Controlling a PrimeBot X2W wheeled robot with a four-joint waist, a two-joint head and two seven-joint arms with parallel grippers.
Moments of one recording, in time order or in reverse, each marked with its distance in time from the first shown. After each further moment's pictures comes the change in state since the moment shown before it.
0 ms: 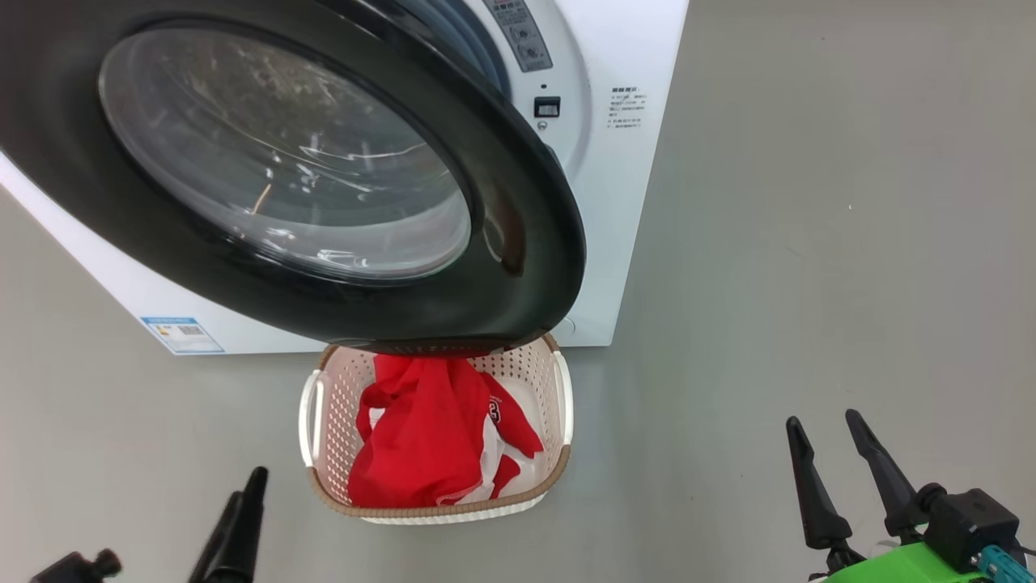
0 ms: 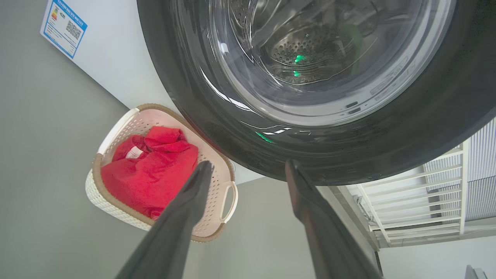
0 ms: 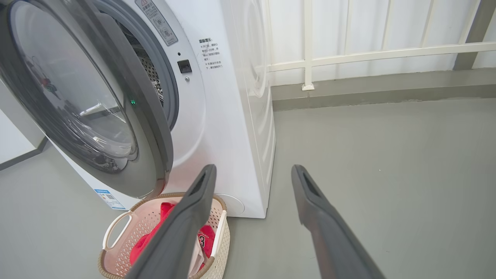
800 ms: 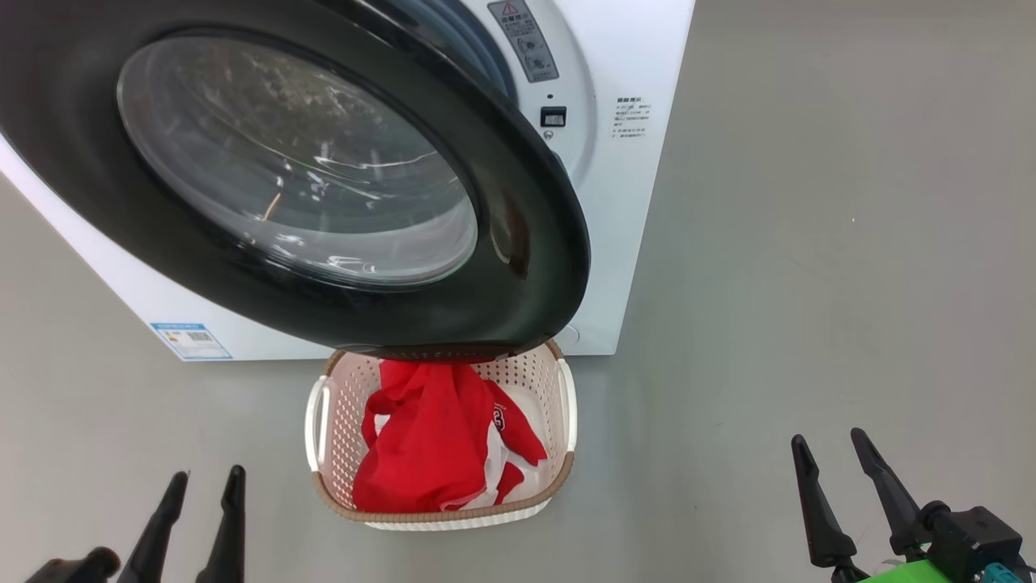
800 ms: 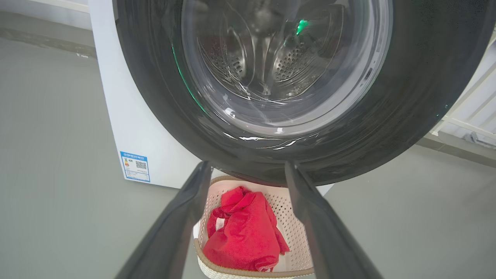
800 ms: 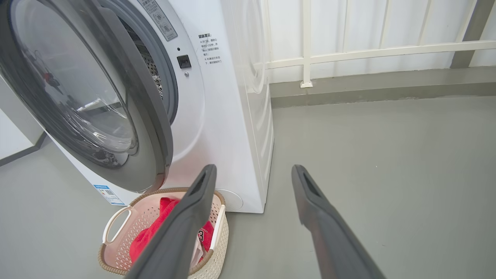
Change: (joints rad) left arm 0.086 -0.134 0.293 -0.040 0.816 0.000 0.000; right arm 0.038 0.003 -0.013 -0.005 -0.009 0.000 0.000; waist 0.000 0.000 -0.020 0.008
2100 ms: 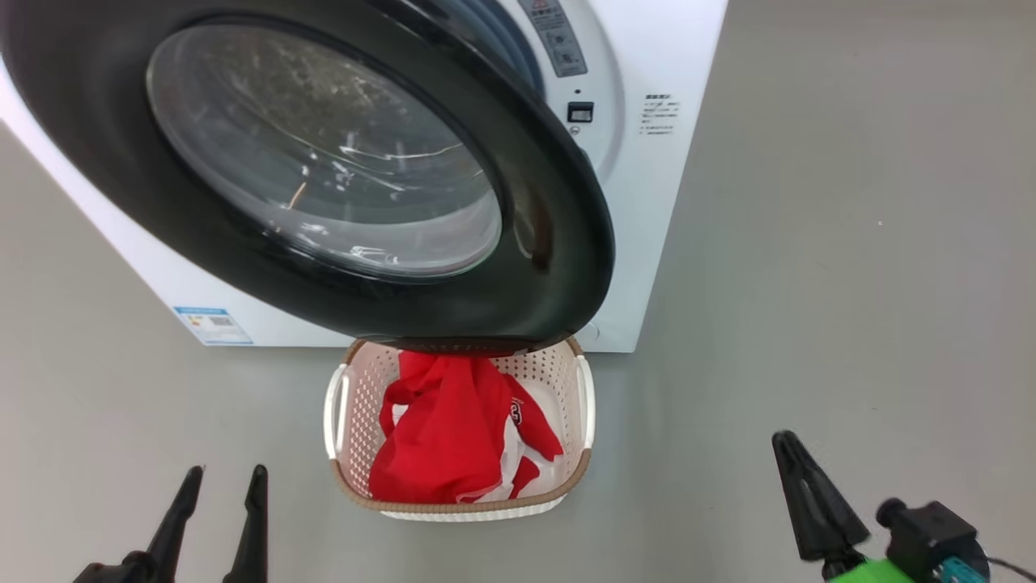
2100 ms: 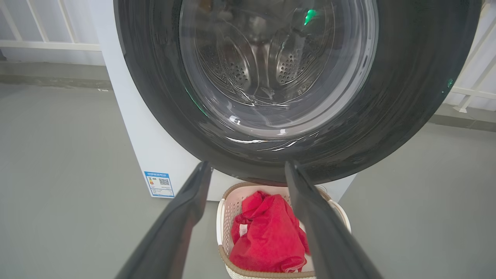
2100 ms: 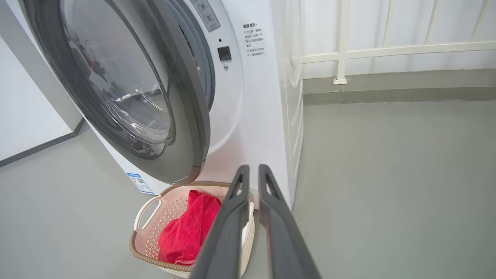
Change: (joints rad) left arm 0.036 -0.100 0.075 -0.076 0.293 0.000 0.000; right arm -0.008 0.000 0.067 -0.003 -0.008 0.000 0.000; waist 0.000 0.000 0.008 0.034
